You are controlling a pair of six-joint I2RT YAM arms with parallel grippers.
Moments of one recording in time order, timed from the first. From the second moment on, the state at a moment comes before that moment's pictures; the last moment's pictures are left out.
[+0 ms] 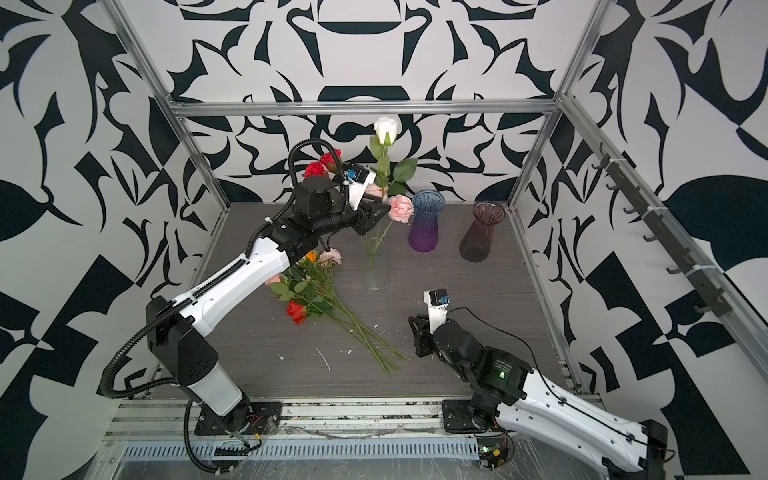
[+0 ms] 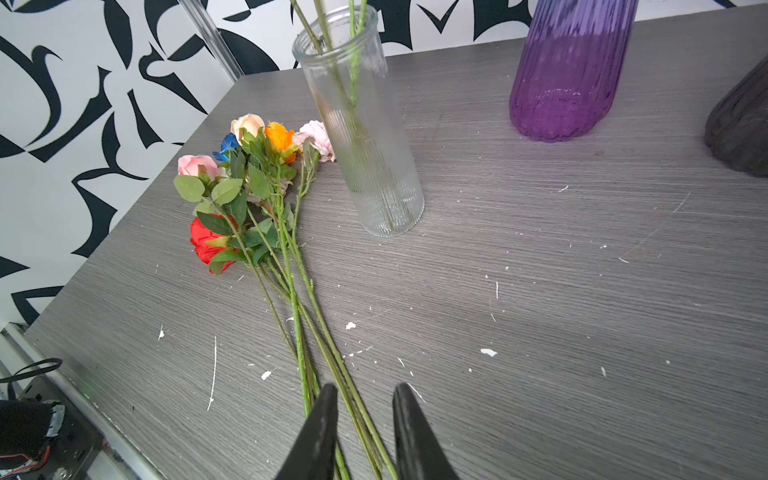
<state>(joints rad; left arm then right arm) -0.68 1.68 1.64 -0.17 0.32 -0.03 1.00 0.56 0.48 -0.47 0.35 0.59</state>
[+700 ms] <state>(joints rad) -0.68 1.22 1.37 -0.15 0.19 -0.15 0.98 0.72 0.53 -0.43 0.29 0.50</state>
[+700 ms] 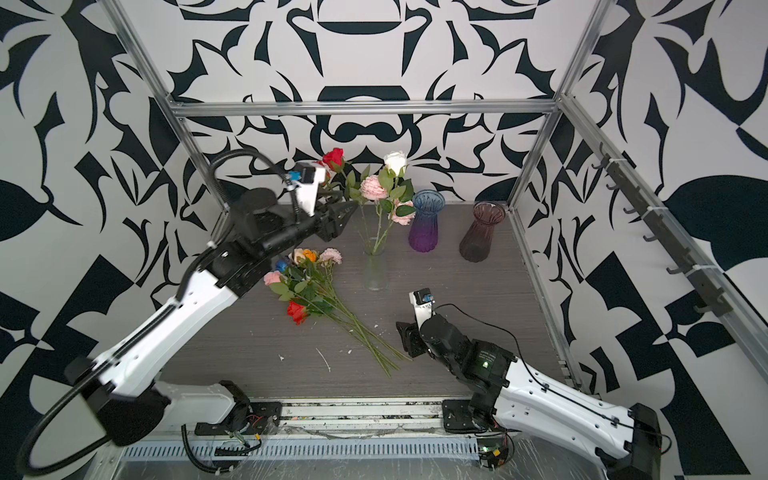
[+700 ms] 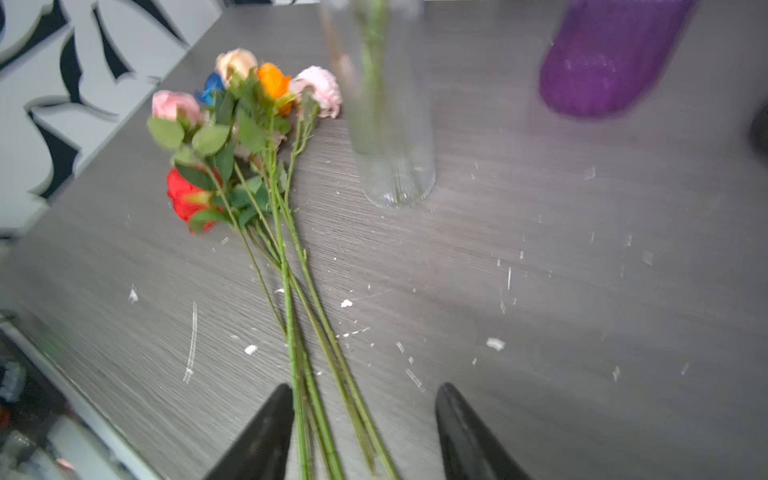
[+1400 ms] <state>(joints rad) -0.68 0.35 0.27 -0.10 0.03 -0.55 0.64 1.39 0.70 0.24 -0.01 0.21</state>
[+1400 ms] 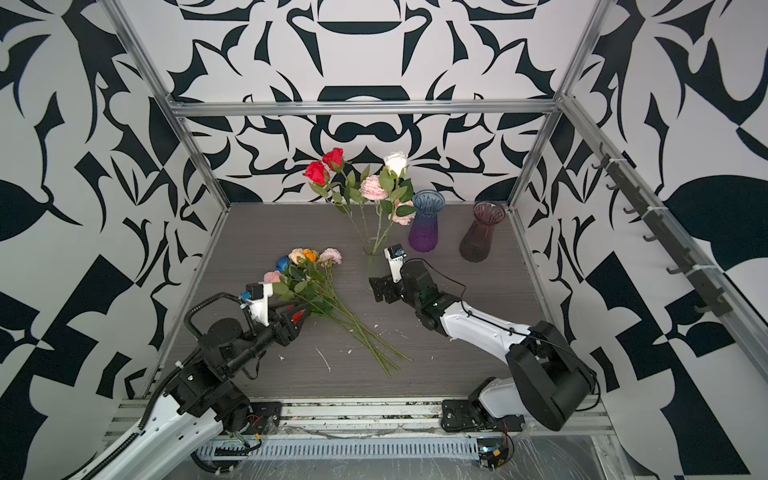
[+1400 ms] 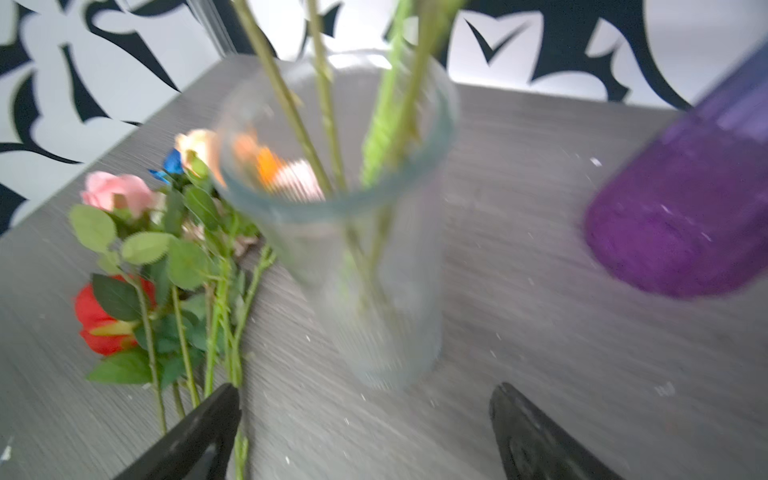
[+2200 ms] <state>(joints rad) -0.68 0.20 0.09 0.05 0.01 -0.64 0.64 1.71 0.81 0.67 0.04 0.16</state>
